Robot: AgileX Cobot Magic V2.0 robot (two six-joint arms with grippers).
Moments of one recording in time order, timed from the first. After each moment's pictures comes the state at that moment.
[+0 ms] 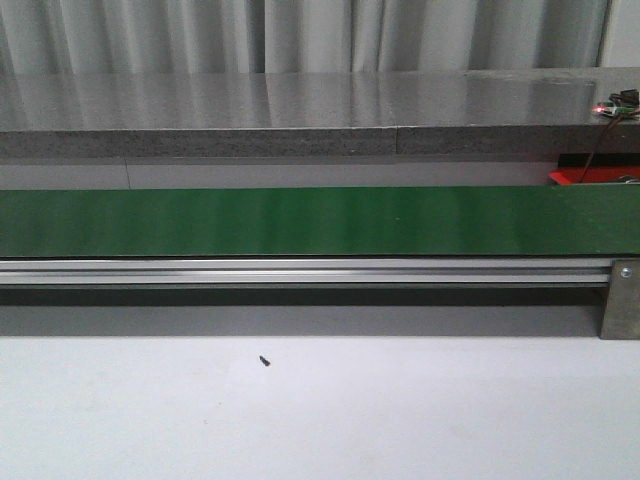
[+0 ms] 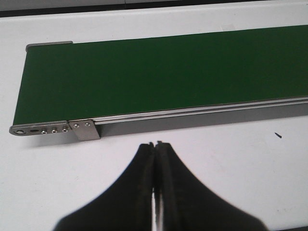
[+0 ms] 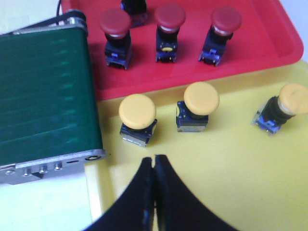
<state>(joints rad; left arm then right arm) 0.14 0.67 -0.80 -0.34 0.92 0.36 -0.25 0.95 -0.67 -0.06 0.46 0.03</state>
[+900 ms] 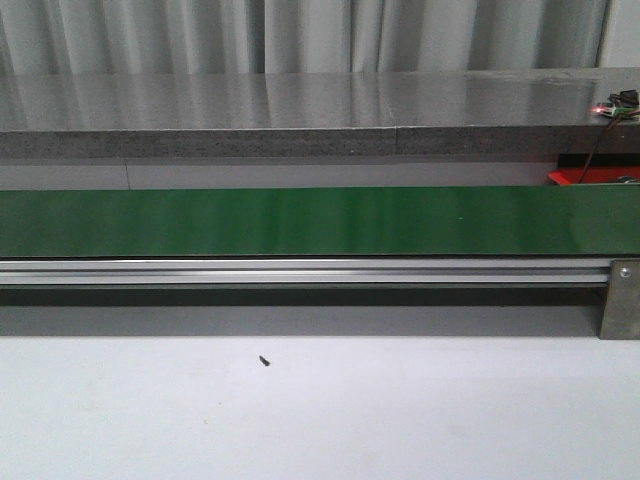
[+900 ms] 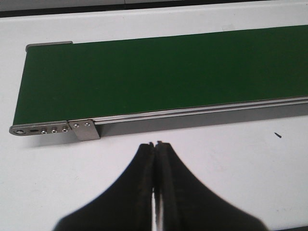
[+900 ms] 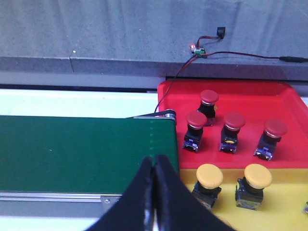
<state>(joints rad) 0.14 0.67 -0.80 -0.34 0.92 0.36 -0.04 0.48 -0.55 0.04 0.40 0.00</state>
